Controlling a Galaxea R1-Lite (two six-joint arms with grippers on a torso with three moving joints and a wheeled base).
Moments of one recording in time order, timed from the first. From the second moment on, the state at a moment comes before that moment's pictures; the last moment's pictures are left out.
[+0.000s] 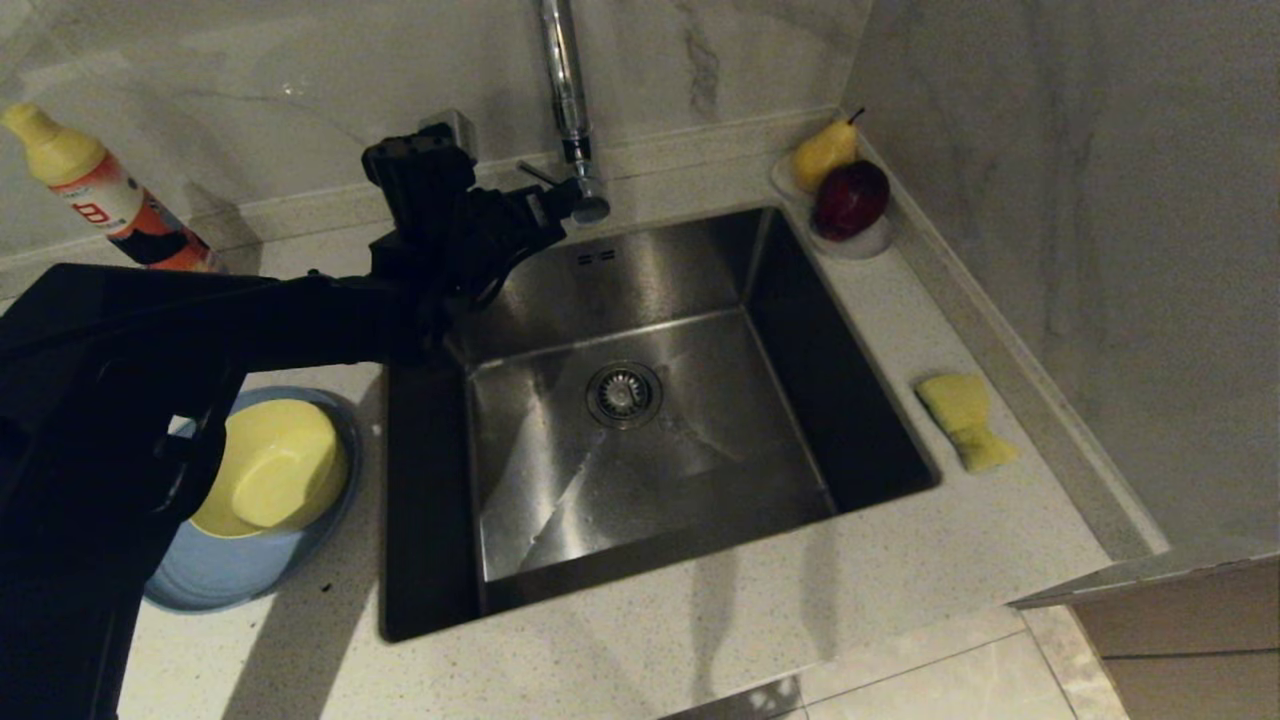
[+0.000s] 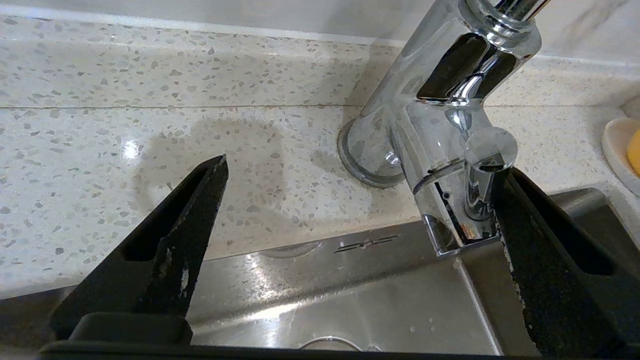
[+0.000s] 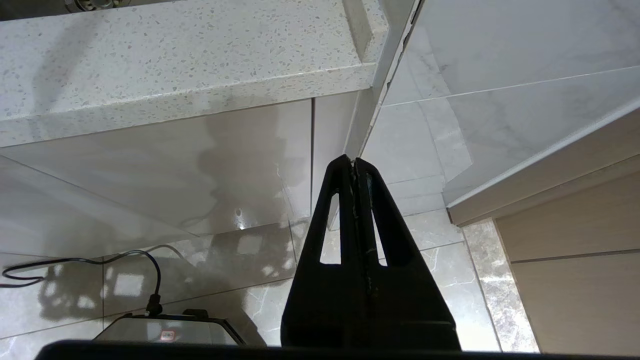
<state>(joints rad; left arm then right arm) -0.27 2.26 -1.89 -0.57 0.14 -0.22 0.00 0.00 -0.02 0.03 0.01 -0.01</state>
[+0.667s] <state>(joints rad) -0.27 2.00 -1.88 -0.14 0.05 -0.27 0.00 0.00 -0.02 0.03 0.01 -0.01</state>
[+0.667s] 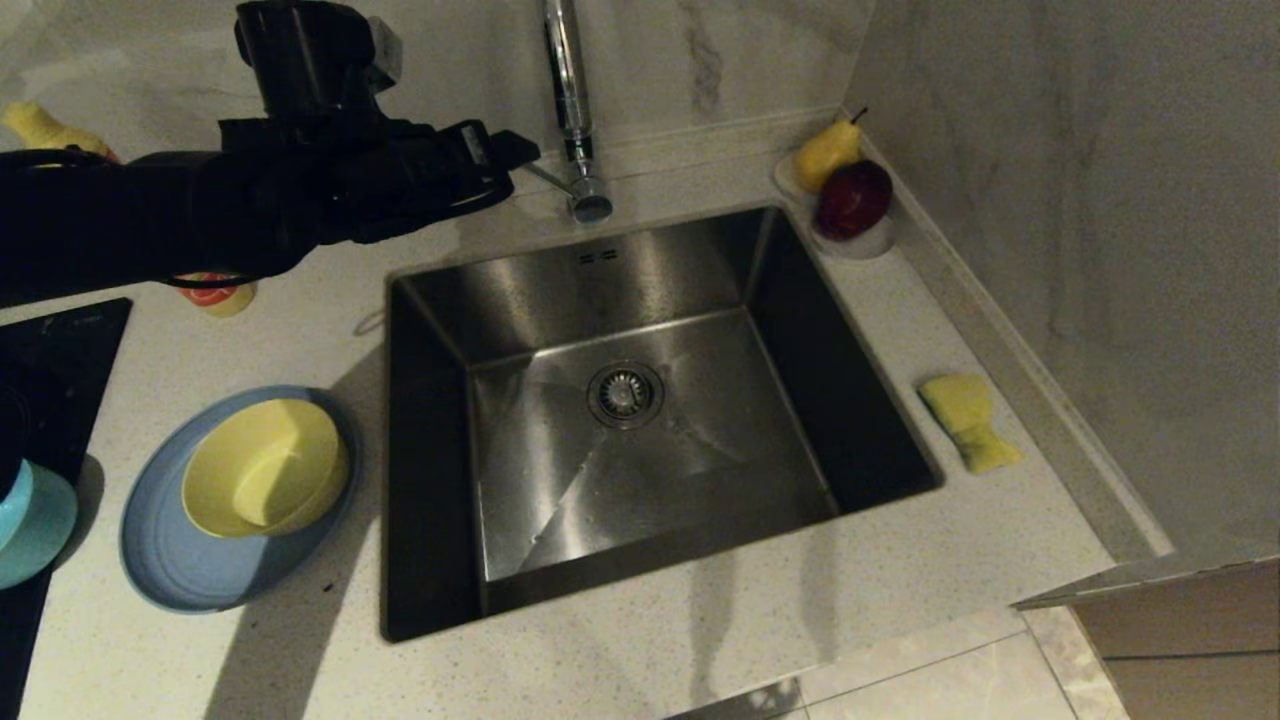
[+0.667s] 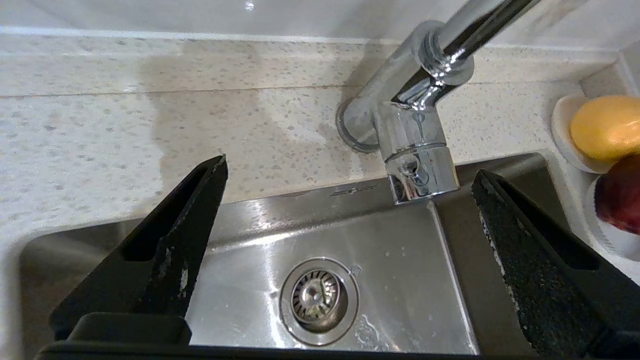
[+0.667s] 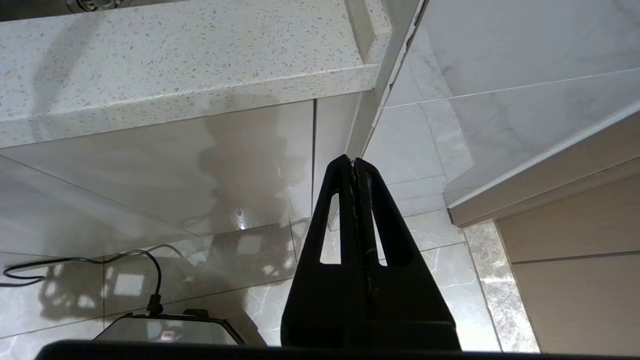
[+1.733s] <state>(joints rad) -0.27 1.95 -1.88 -0.11 0.01 -0.31 0.00 0.00 -0.02 0.03 0.01 -0.01</state>
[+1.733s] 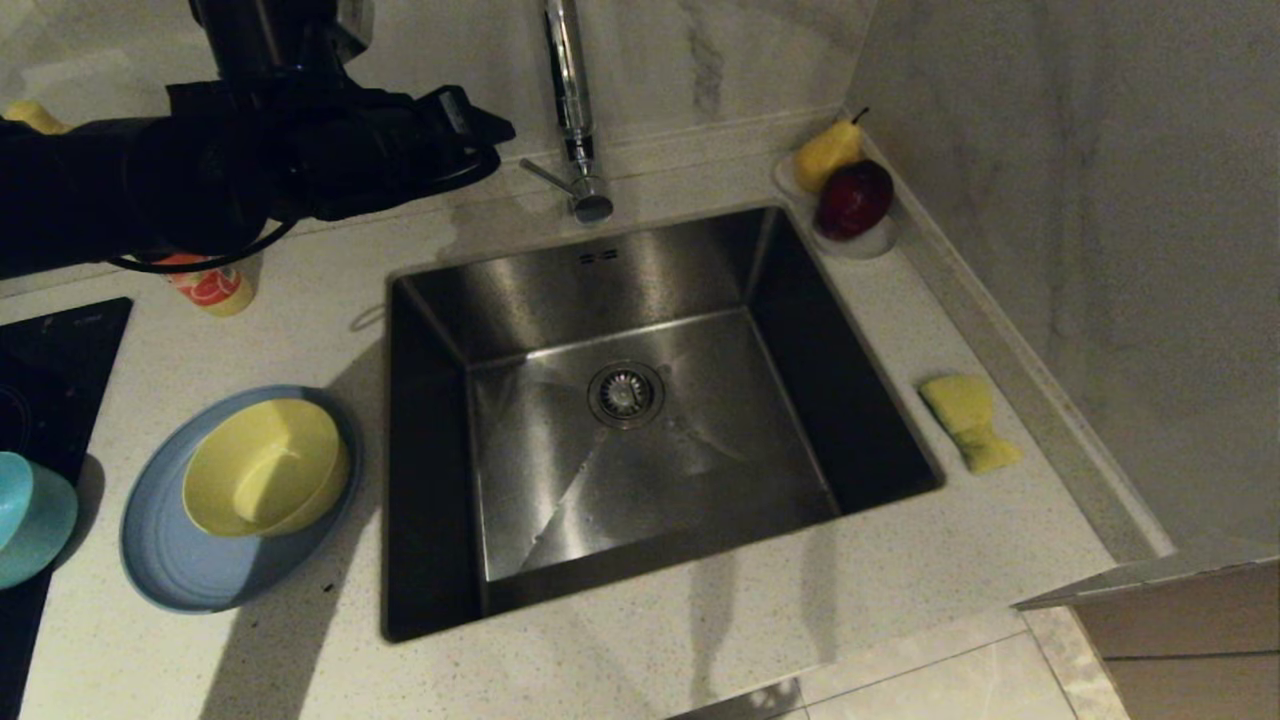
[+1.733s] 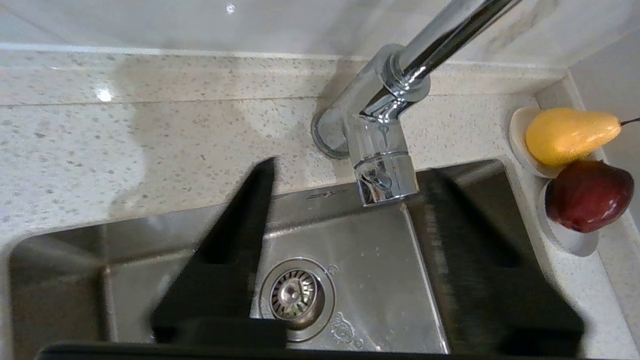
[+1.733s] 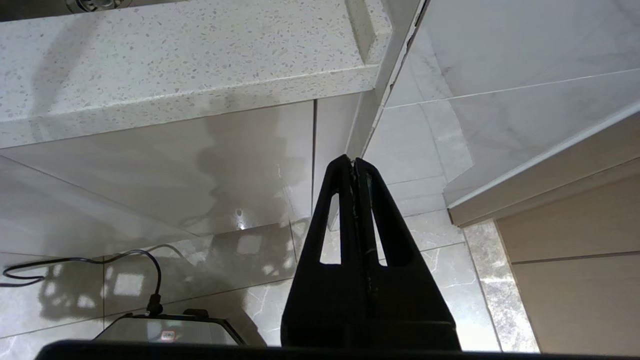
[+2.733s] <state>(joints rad) -0.27 2.13 -1.89 -0.51 -0.10 -0.49 0.00 0.00 -0.02 0.03 0.01 -0.01</state>
